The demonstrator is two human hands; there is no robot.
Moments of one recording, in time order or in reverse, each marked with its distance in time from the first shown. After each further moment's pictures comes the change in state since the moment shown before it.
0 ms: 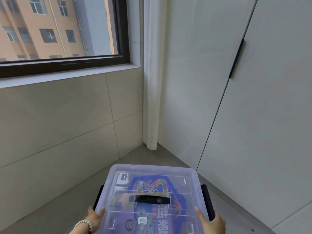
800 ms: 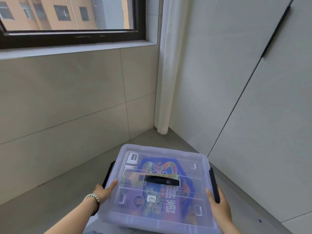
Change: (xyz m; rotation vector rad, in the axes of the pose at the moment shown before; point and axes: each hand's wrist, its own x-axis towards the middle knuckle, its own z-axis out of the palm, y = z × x) left_hand -0.018 0.000 -0.011 -0.126 -0.037 -0.037; right_hand 0.002 -0.004 -0.002 0.002 -0.149 -0.289
